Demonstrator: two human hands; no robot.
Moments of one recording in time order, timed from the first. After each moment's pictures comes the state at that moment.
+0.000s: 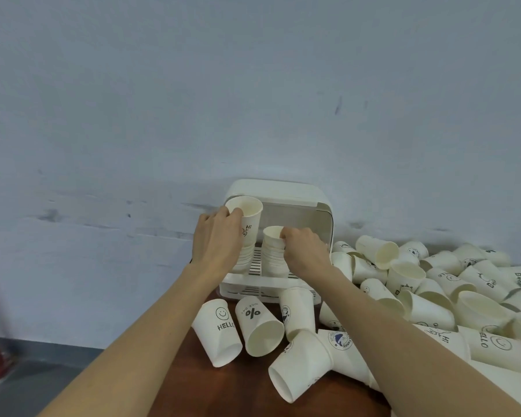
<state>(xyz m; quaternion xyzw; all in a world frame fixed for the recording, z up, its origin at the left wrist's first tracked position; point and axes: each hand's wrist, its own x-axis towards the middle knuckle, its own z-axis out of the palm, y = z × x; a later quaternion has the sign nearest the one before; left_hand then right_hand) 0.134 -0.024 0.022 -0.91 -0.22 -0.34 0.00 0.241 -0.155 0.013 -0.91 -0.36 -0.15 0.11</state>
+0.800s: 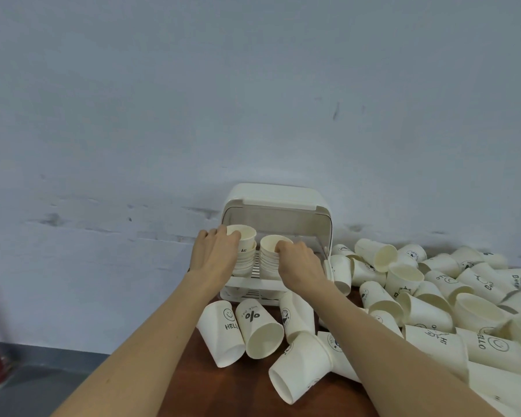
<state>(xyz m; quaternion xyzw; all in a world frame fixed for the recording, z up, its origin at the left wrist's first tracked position) 0.138 -0.009 -0.003 -0.95 -0.21 -0.22 0.11 0.223 -0.155 0.001 -0.92 -0.37 -0.12 0.11</state>
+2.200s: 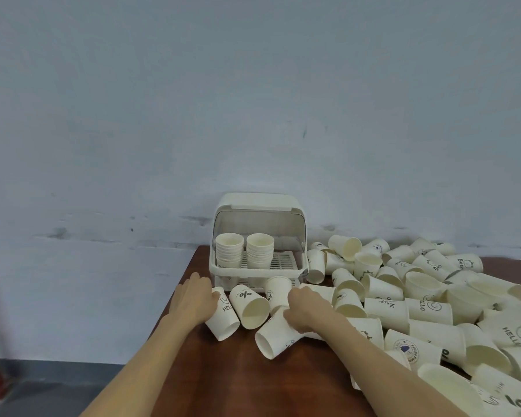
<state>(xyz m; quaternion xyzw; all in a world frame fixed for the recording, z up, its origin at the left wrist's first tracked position) 0.054 -0.045 -0.049 -0.95 -0.28 -0.10 -0.07 0.146 -0.252 -0.024 -0.95 -0.30 0.08 0.03</state>
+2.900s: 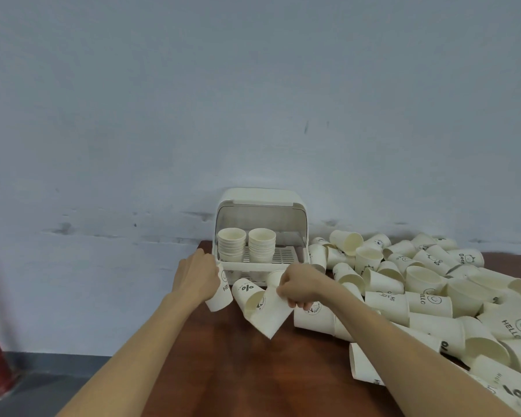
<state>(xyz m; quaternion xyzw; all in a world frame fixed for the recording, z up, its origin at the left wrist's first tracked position) 0.048 -0.052 -0.012 -0.95 -0.26 -0.17 -0.03 0.142 -0.249 0.021 -0.91 -0.33 0.19 0.18</state>
